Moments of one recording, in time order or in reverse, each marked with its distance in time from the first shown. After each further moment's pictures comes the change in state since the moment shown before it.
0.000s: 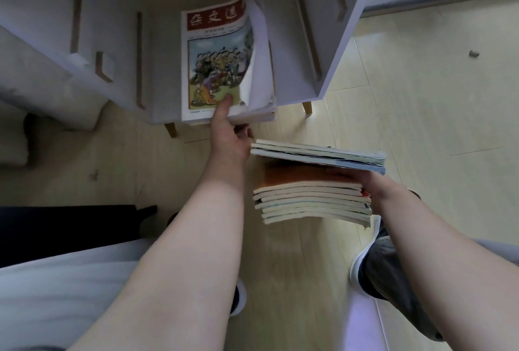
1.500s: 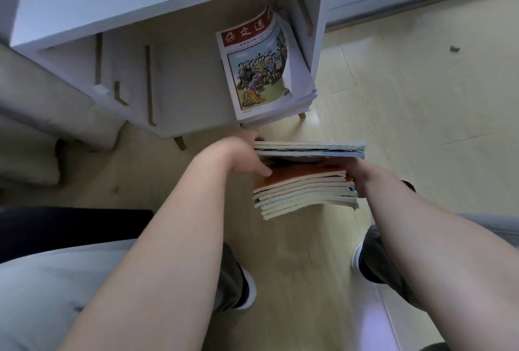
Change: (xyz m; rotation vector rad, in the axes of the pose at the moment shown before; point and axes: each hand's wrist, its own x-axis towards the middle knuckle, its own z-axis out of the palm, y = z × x) left_hand -0.105 0.029 0.013 2.137 -0.378 0.169; right_hand -0.006 -0.003 -0.005 0.010 -0.065 0.041
